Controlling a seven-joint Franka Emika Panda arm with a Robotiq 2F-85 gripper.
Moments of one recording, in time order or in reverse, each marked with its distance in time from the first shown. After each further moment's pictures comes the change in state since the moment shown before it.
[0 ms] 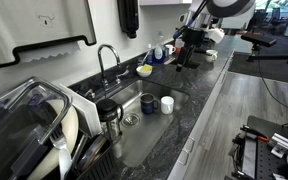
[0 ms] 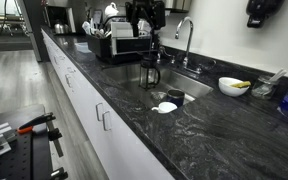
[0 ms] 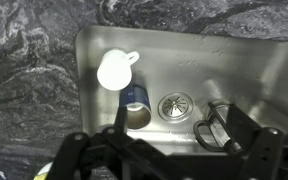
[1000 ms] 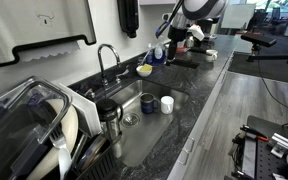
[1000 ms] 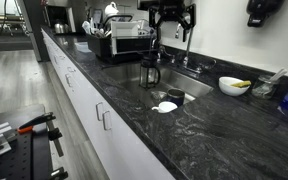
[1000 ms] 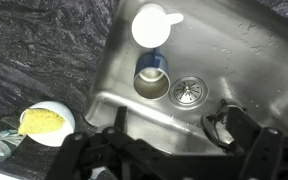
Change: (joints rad) arm -0.026 0.226 -0.024 0.234 0.000 0.045 -0.375
